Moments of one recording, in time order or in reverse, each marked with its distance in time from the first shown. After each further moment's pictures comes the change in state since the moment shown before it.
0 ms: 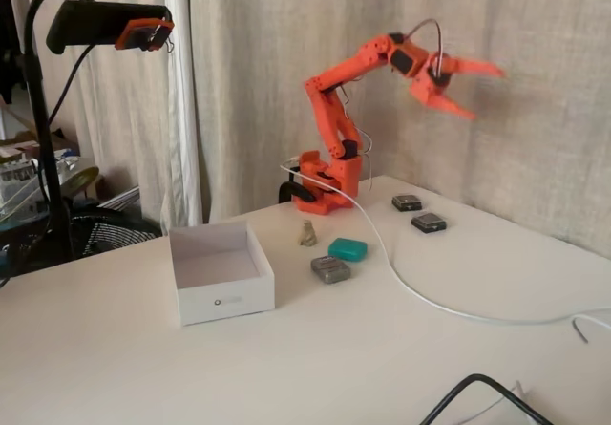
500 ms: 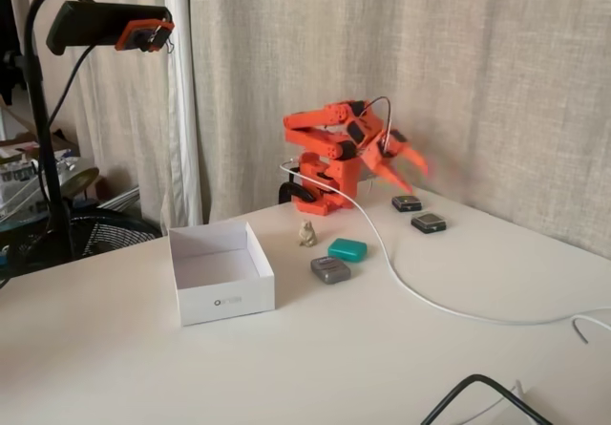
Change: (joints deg) arm 3.6 47.5 72.0 -14.5 -3.2
